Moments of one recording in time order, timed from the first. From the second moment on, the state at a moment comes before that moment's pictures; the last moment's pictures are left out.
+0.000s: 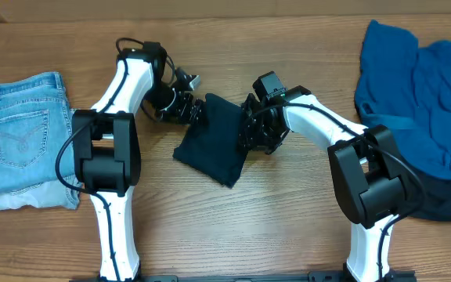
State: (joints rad) left arm -0.11 2.36 1.86 -1.19 0.59 0.30; right arm 0.43 2.10 1.42 -0.76 -0.47 0.26
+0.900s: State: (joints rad) left arm 0.09 2.20 1.93 -1.36 0.28 0.16; right arm 0.29 1.91 1.54 -0.94 -0.34 0.25
